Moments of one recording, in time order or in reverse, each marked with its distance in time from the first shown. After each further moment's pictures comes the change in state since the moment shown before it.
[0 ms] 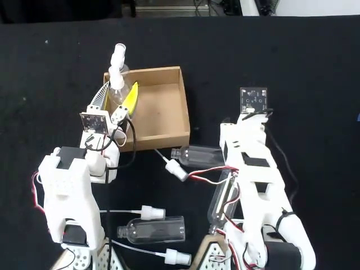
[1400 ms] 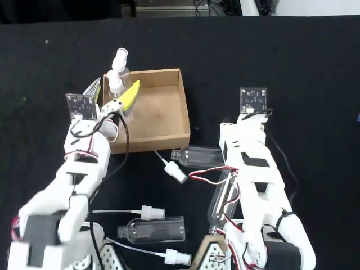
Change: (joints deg) left arm -1.3 -45.5 12.6 42.6 0.0; right arm -0.1 0.0 0.0 0.0 0.0
